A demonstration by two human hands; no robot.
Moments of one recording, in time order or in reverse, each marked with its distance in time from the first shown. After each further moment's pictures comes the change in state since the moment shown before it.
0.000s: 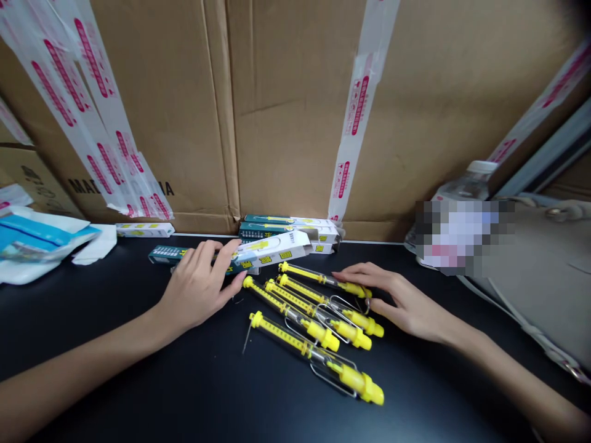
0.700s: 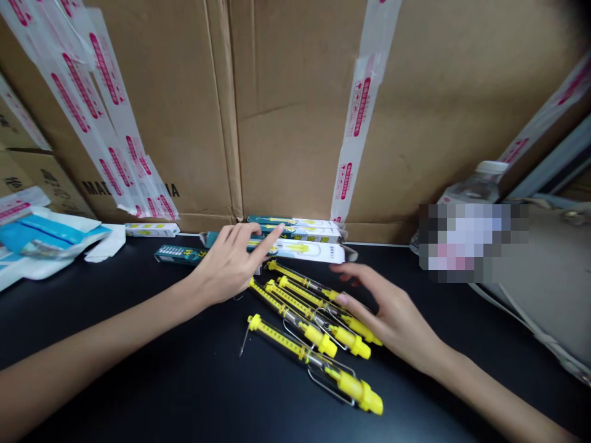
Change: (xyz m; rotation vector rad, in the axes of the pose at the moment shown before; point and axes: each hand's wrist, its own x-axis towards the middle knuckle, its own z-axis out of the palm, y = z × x) left_hand 0.048 0.011 0.002 -0.025 0.042 0.281; right_hand 0.002 -0.029 0.031 -0.075 0.306 0.025
